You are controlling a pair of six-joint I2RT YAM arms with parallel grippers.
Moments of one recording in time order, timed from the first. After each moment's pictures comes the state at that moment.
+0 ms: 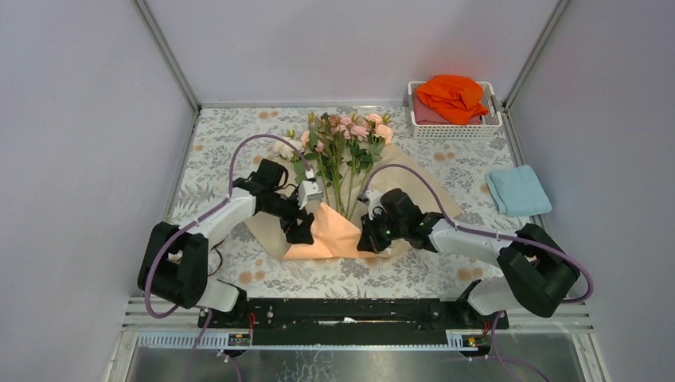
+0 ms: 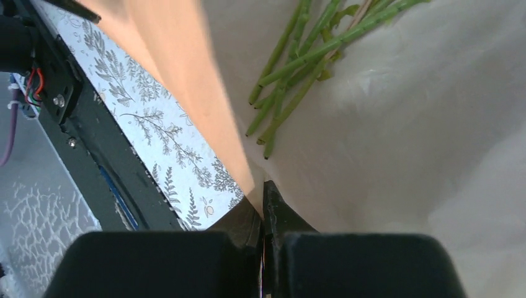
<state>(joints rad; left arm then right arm) -0.33 1.45 0.85 -0.57 0.81 0.65 0.77 1.40 0.61 -0.02 -0.40 0.31</state>
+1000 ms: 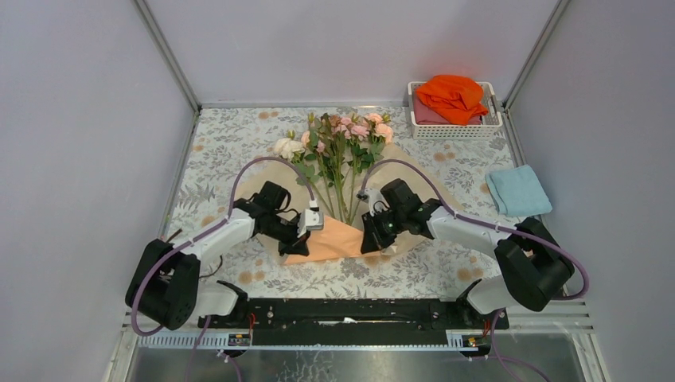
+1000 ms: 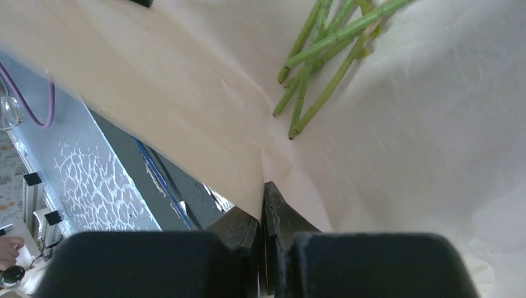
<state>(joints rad) -0.42 1.29 0.65 -0.60 0.83 0.83 0.70 1.45 0.74 -0.26 -0.57 0.26</state>
